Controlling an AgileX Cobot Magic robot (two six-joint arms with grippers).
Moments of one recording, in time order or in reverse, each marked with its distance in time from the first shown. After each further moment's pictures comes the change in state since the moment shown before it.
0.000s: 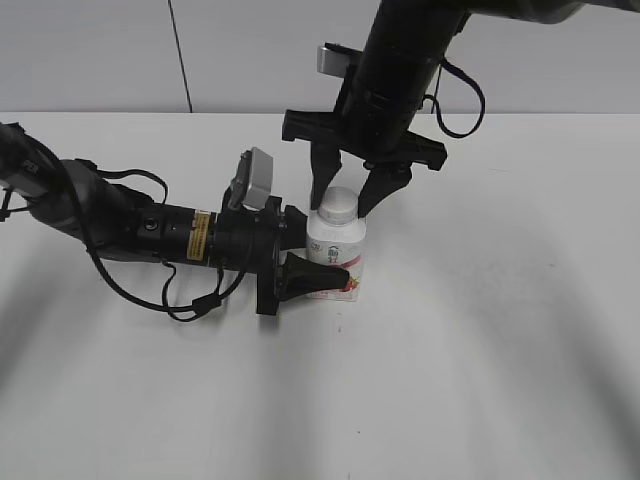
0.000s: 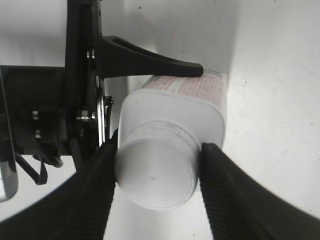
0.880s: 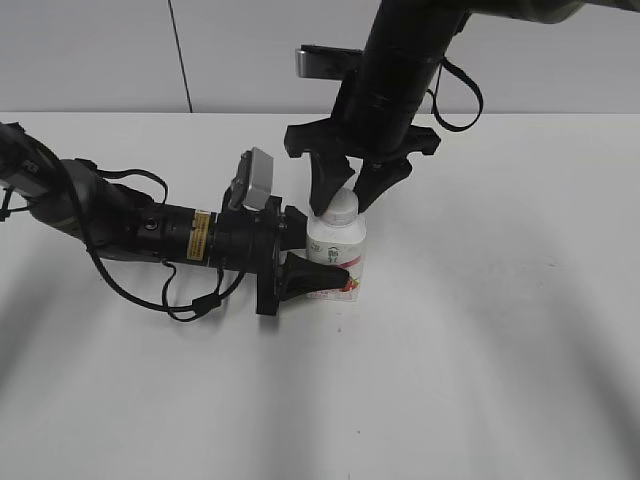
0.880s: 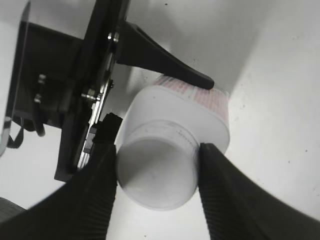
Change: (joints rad) left arm 0.000 0.000 0.000 0.002 0.002 0.000; right arm 0.000 0.000 0.000 0.002 0.005 -0.290
